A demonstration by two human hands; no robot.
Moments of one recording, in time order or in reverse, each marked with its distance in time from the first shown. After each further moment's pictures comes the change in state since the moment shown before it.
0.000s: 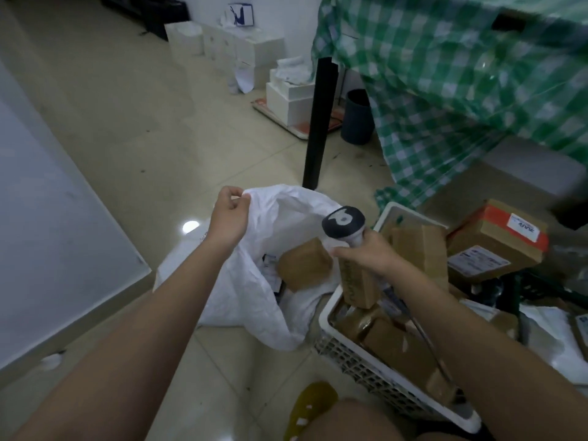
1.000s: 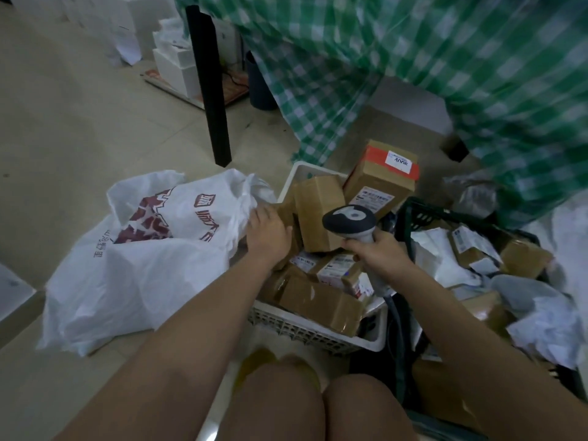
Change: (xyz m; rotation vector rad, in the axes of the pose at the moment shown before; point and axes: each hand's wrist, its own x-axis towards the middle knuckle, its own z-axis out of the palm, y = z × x) left_hand -0.103 -0.031 0.227 0.972 -0.466 0.367; right_hand -0.114 0.111 -0.110 0.161 0.333 0.266
